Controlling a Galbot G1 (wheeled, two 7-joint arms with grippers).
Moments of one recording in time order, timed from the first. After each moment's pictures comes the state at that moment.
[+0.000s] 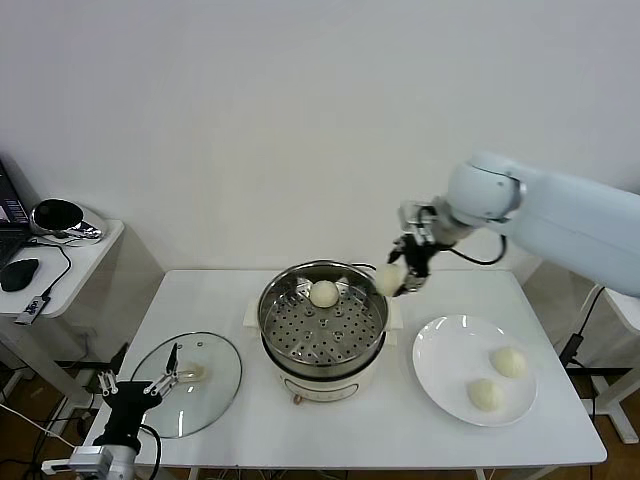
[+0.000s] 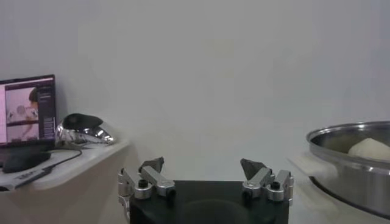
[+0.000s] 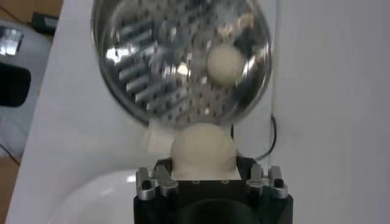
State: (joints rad) left arm 1.68 -1.22 -0.70 -2.07 -0.26 -0.08 -0.10; right arm 0.68 0.83 -1.26 1.55 0.45 -0.53 -1.01
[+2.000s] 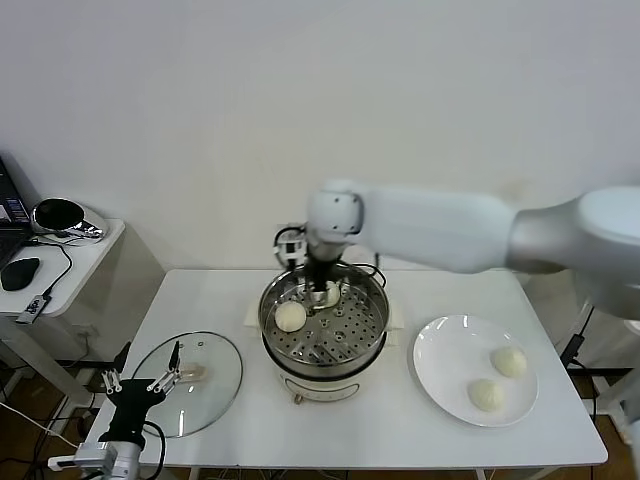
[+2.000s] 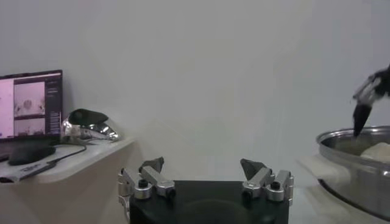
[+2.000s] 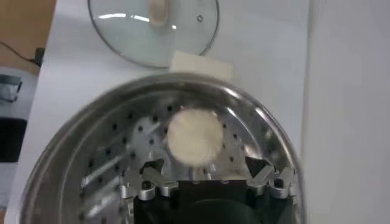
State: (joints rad) left arm 1.64 -1.25 -0.69 -2.04 -0.26 -0.09 -0.09; right arm 0.67 1.22 -1.36 1.35 0.60 -0.70 -0.90
